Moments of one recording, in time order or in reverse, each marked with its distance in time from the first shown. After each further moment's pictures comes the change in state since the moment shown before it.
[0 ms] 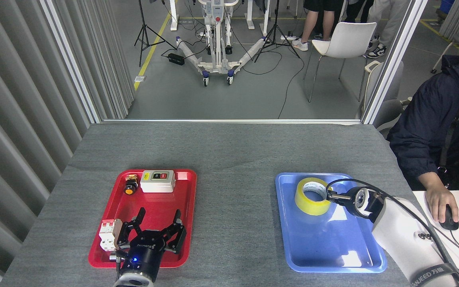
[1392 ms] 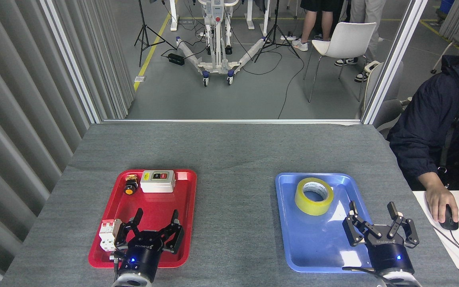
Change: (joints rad) left arm 0.002 0.001 0.012 0.000 0.009 0.001 -0.002; right arm 0.696 0.187 -0.606 -0.618 0.666 -0.314 -0.875
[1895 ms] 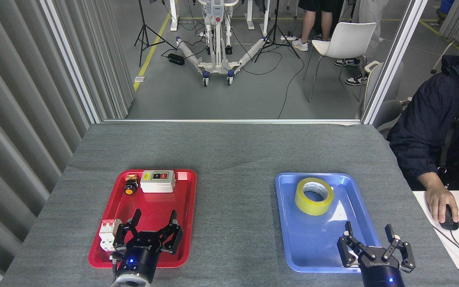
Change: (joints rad) left arm 0.004 0.000 0.007 -0.002 0.000 0.001 0.000; right arm 0.104 -0.043 0.150 -0.103 -0.045 0.210 0.038
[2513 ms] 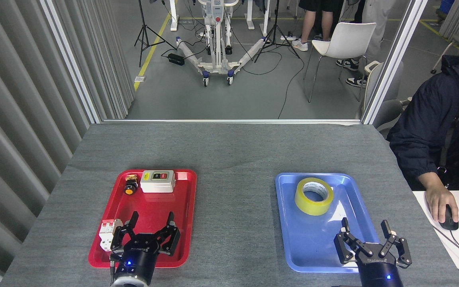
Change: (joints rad) left arm 0.012 -0.001 0.012 0.000 0.005 0.008 0.000; right arm -0.013 0.014 -0.006 -0.001 -0.004 -0.022 -0.025
